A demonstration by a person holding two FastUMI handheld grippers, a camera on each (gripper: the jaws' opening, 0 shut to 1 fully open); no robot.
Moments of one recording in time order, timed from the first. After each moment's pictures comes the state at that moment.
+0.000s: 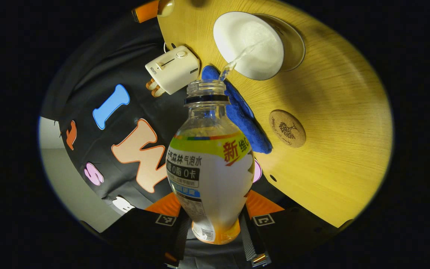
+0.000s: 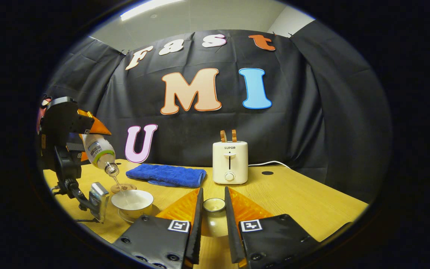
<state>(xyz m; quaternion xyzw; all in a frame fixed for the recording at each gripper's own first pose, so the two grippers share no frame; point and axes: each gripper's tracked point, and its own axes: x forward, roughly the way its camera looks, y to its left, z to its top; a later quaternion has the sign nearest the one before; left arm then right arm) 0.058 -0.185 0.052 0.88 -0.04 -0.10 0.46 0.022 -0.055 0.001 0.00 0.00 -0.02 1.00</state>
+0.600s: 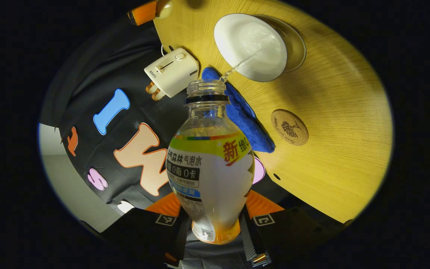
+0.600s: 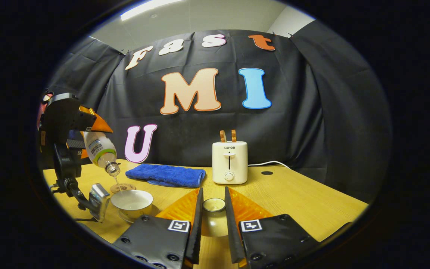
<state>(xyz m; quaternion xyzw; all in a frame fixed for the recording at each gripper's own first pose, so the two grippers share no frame) 0.058 -0.193 0.054 0.89 -0.04 -0.10 0.44 0.021 -0.056 0.002 0.00 0.00 -0.02 1.00</state>
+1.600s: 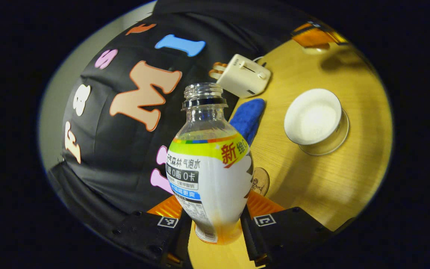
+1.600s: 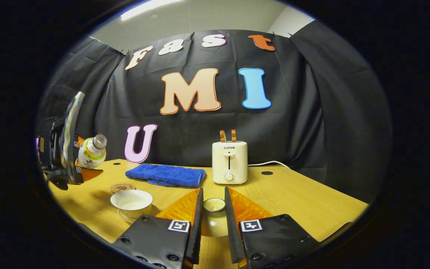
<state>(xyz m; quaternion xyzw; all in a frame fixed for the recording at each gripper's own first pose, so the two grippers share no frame) 0.042 -0.172 -0.006 0.48 0.03 -0.22 0.85 0.021 -0.055 0.001 0.00 0.00 -0.02 1.00</state>
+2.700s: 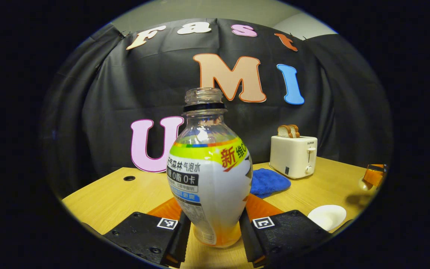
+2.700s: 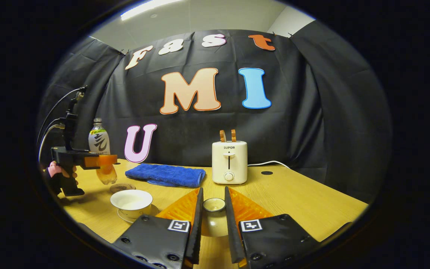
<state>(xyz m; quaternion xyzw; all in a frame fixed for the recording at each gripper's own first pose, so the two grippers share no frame) 0.114 -0.195 0.005 0.01 0.03 -0.24 0.97 0.021 -0.056 0.002 0.00 0.00 -0.02 1.00</state>
